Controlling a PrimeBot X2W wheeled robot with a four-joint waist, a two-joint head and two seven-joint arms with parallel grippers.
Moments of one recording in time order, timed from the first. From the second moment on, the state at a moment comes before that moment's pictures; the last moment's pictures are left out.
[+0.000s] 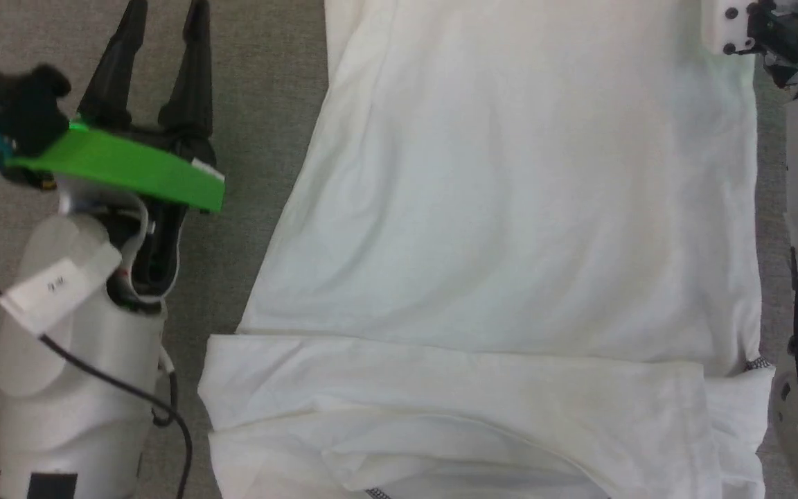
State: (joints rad) left arm -0.62 0.24 -0.12 0.09 -0.53 -0.12 -0.08; right arm -1.13 -0.12 -0.05 0.47 -0.07 0.13 0.96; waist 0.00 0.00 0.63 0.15
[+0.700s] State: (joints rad) left arm -1.15 0.28 -0.44 0.43 -0.65 -0.12 0.75; right arm -1.11 -0.13 0.05 0.41 0.06 0.13 0.95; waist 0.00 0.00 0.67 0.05
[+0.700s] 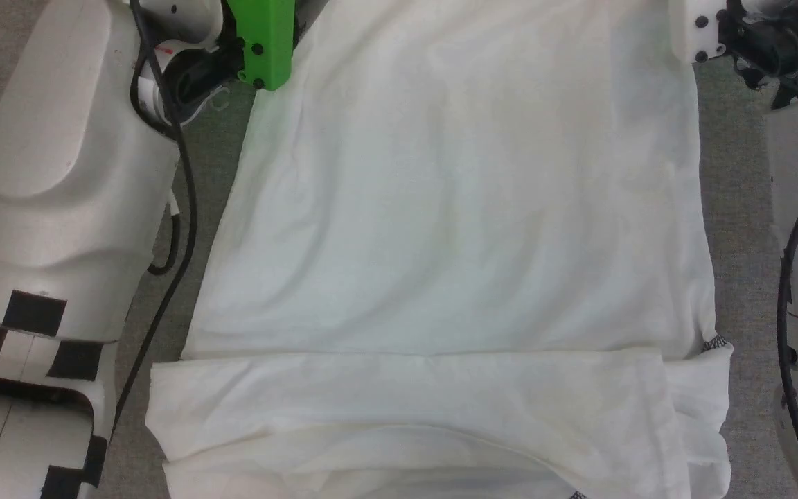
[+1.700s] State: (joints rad) left arm -1.29 0.40 -0.34 0.55 -0.54 -0.03 0.23; right arm -1.23 -0.13 -0.07 0.41 -0.04 0.13 0.64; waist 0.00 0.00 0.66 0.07
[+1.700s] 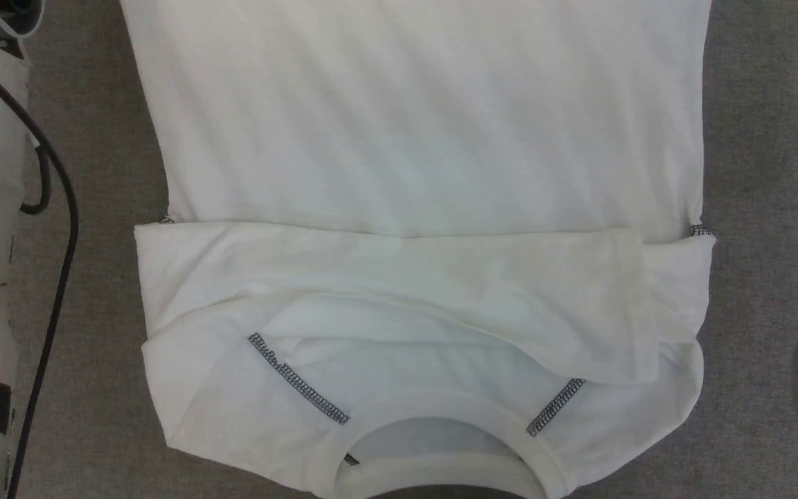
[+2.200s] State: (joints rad) left arm -0.95 0.43 -0.39 0.49 -0.63 -0.12 0.01; right arm -0.92 -0.13 -0.04 0.34 0.25 0.13 0.51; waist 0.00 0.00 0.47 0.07
